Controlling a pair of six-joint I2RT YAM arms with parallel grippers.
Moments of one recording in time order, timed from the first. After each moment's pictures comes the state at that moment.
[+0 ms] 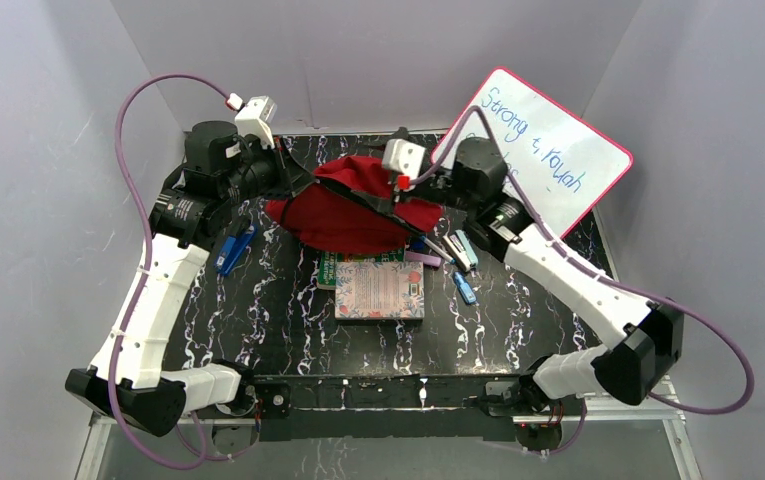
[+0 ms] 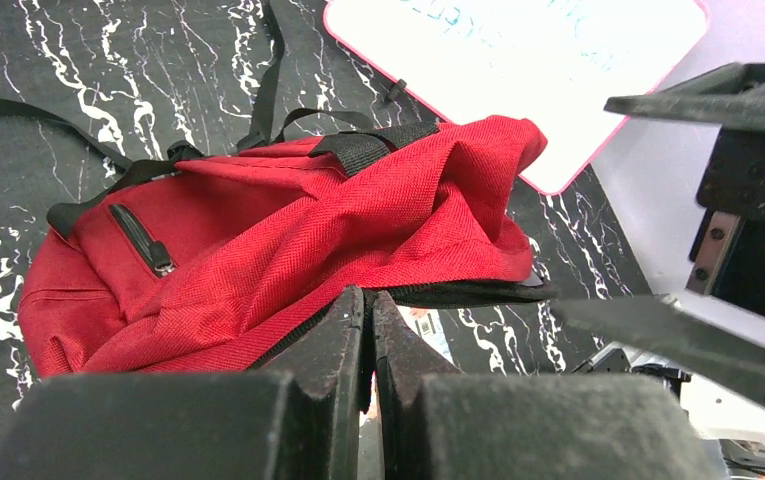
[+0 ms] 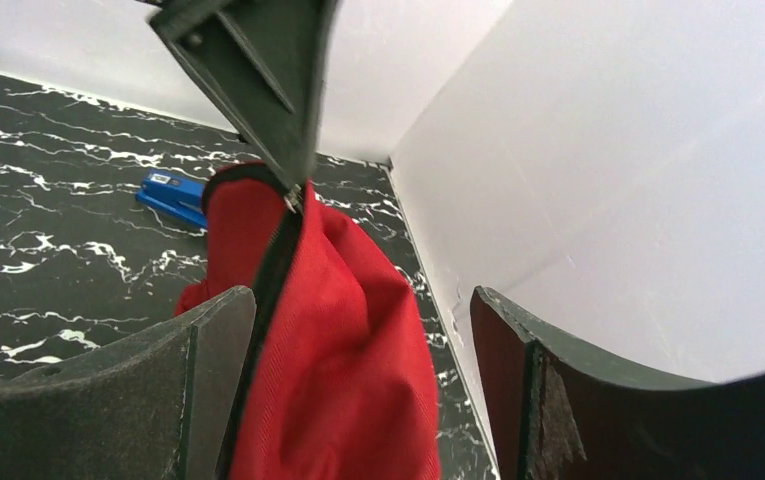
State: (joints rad) left arm -0.32 1.21 1.51 -0.71 0.31 -0.33; right arm 0.71 1.32 1.27 0.13 -0.56 -0.50
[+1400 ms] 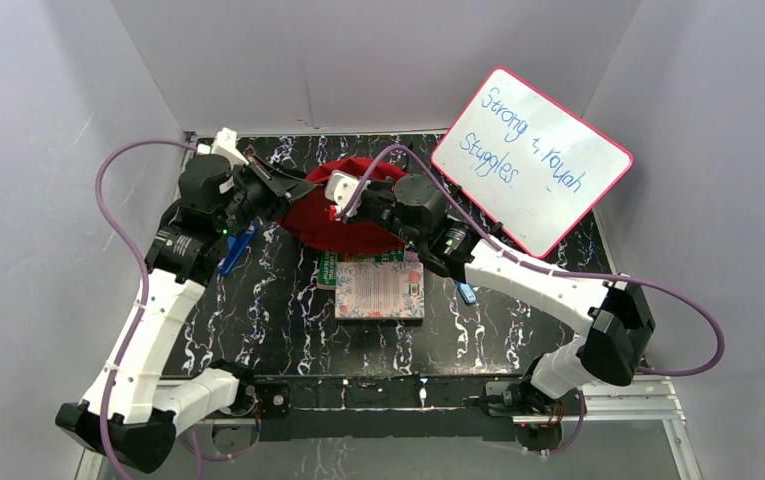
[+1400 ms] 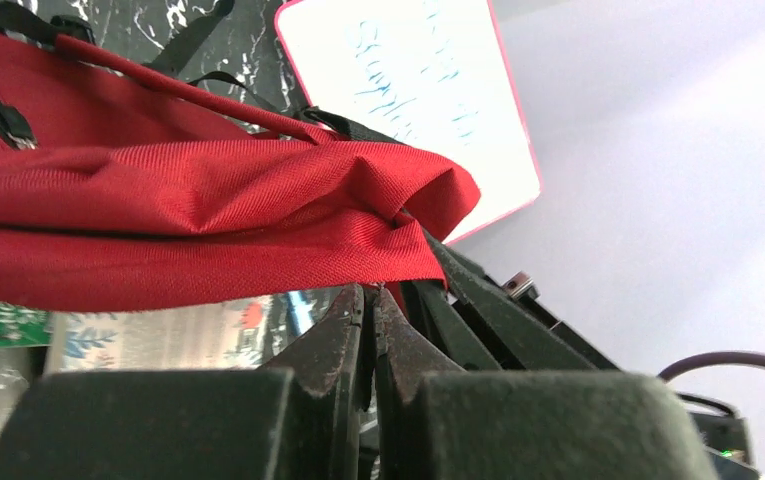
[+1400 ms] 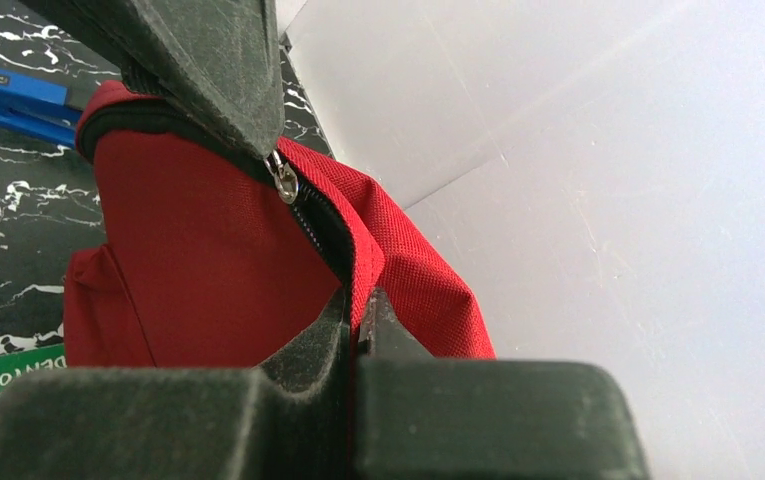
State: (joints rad) left arm -0.32 1.05 1.29 -0.57 0.22 -0.92; right arm 0.98 1.47 1.25 0.19 0.04 -0.74
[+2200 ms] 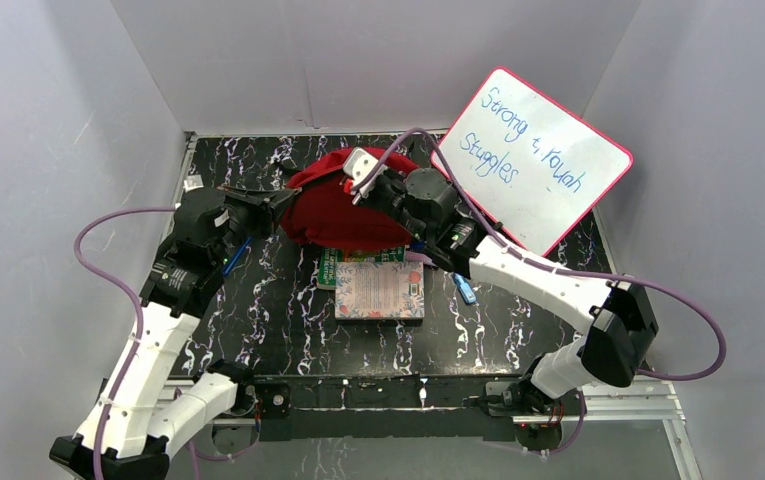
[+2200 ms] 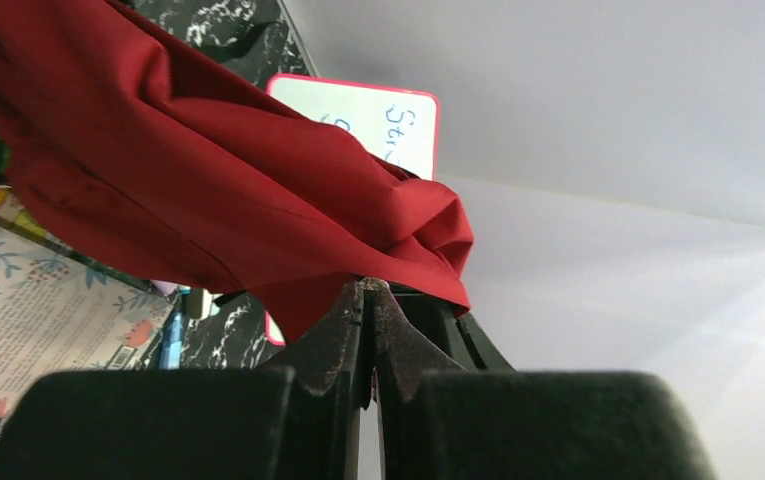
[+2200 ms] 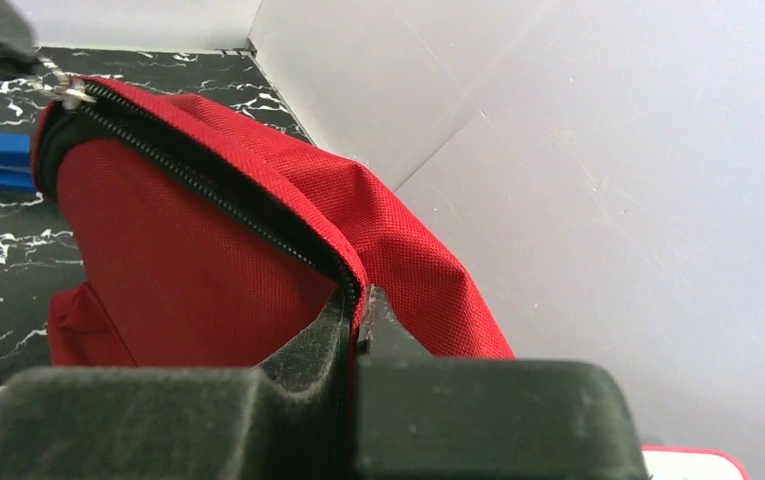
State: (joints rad) left arm -0.33 0.87 1.08 -0.51 -0.04 -1.47; right arm 0.94 1.46 1.23 0.26 0.10 -0.59
